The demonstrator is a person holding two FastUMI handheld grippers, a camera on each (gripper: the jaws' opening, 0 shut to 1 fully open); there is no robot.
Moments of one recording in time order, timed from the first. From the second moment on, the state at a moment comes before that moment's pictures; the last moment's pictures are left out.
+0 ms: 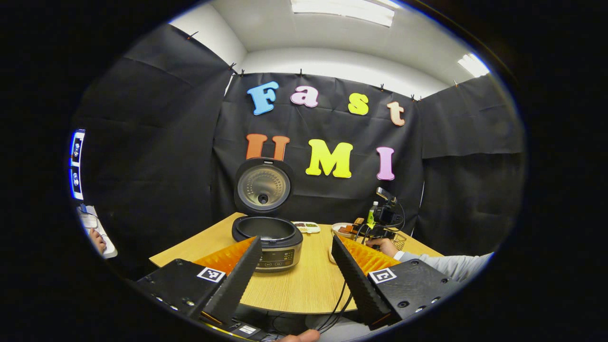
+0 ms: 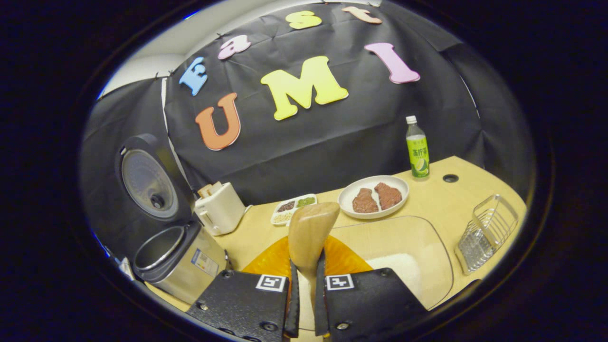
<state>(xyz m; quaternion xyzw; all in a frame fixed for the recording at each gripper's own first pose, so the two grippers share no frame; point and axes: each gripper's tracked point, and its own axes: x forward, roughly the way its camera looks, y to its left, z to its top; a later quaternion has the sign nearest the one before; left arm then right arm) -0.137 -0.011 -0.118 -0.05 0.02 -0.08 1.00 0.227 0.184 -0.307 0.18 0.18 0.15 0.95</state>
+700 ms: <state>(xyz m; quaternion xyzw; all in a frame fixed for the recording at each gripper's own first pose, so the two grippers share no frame) -0.137 -0.014 -0.132 -0.05 0.05 -0.08 0.99 0.235 0.142 -0.302 0.44 0.20 0.11 0.87</state>
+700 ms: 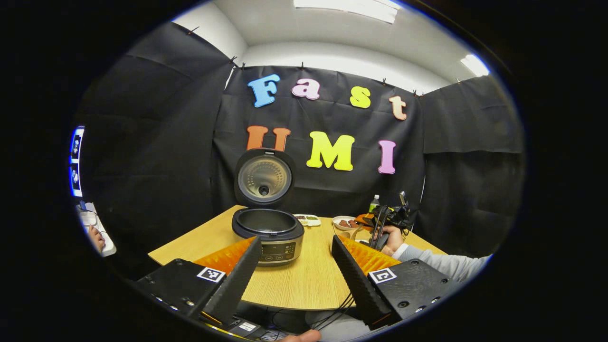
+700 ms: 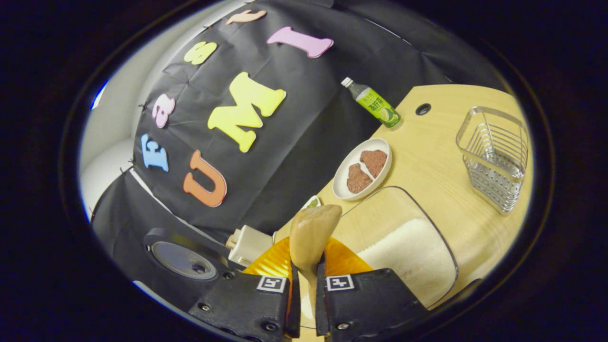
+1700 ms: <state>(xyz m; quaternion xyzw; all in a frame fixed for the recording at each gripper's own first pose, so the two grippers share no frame) -0.140 -0.022 -0.137 -0.03 0.06 -0.09 0.99 0.214 0.016 -0.260 0.77 0.12 0.12 0.61</state>
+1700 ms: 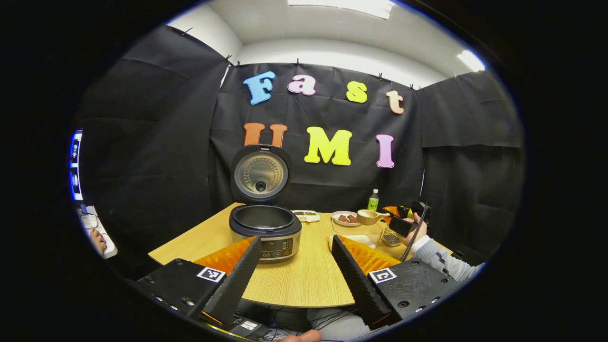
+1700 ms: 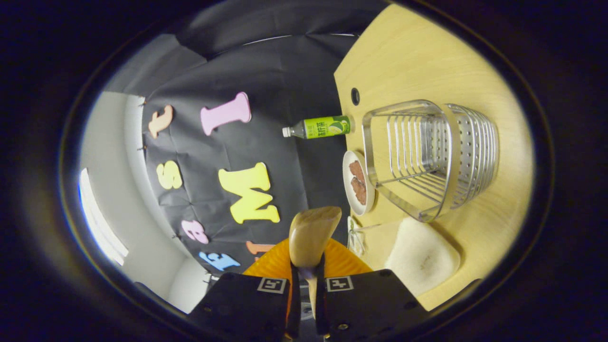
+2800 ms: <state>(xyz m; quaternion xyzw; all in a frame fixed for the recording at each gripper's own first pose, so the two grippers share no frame) -0.178 0.032 -0.132 -0.02 0.04 -0.04 1.00 0.191 0.203 -0.144 0.73 0.16 0.21 0.63</state>
